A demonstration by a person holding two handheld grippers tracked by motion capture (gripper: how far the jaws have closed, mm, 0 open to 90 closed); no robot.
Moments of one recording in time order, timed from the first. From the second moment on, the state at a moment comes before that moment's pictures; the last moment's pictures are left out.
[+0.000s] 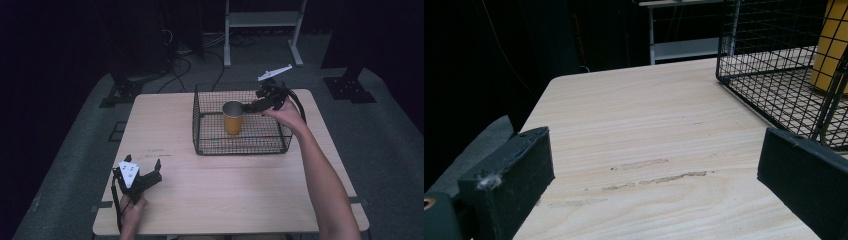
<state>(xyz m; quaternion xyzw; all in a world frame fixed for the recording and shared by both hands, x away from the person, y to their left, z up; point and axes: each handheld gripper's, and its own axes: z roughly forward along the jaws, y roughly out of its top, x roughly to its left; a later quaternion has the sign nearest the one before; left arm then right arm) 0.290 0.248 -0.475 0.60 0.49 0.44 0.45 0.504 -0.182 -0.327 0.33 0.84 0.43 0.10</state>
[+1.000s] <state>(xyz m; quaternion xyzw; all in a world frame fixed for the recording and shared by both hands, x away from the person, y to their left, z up) 0.290 0.247 -0.475 0.61 0.49 0.44 0.45 0.472 -0.206 -0.324 0.31 0.83 0.44 0.09</state>
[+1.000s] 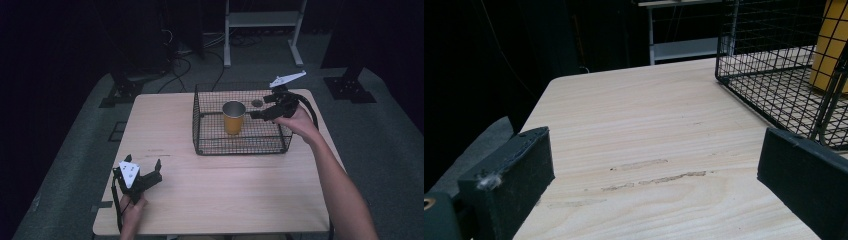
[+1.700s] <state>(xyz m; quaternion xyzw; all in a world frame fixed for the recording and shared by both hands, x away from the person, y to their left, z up) 0.290 0.247 -0.475 0.61 0.49 0.44 0.45 0.447 -0.222 -0.334 0.30 0.83 0.45 0.08</state>
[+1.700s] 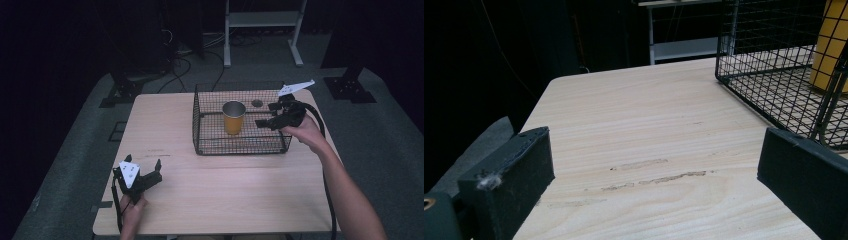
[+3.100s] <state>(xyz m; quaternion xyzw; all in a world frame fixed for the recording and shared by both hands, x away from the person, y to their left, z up) 0.290 0.246 -0.475 0.61 0.49 0.44 0.45 0.392 -0.246 -0.371 0.28 0.83 0.47 0.07</state>
